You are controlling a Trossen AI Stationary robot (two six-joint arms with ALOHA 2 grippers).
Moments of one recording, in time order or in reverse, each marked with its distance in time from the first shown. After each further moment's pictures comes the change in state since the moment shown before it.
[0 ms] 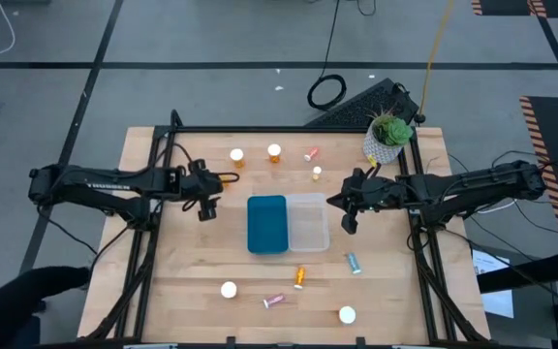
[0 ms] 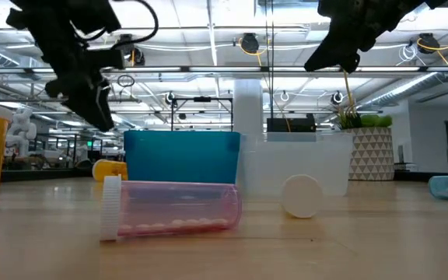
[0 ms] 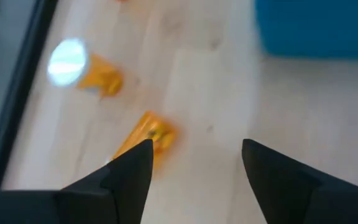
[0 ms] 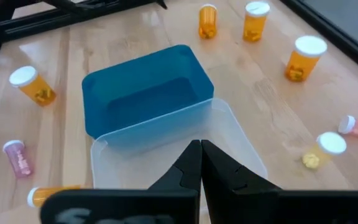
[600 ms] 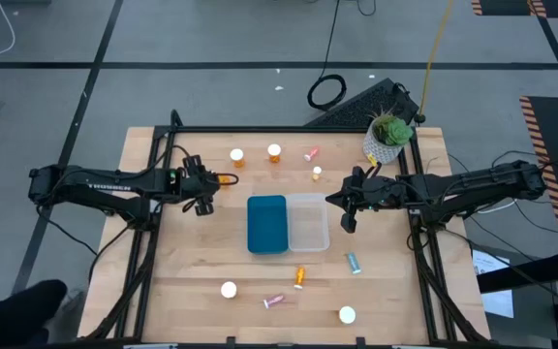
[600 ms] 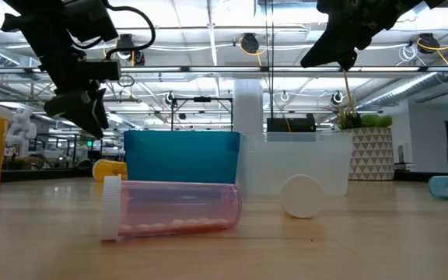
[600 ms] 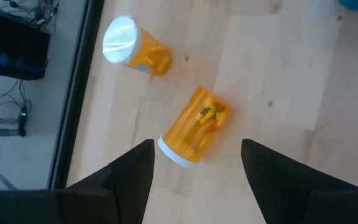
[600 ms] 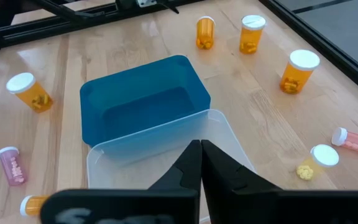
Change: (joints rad) left arm 0.000 0.000 -0.023 -0.019 -0.168 0.058; right arm 0.000 0.000 0.000 0.026 0.021 -0.026
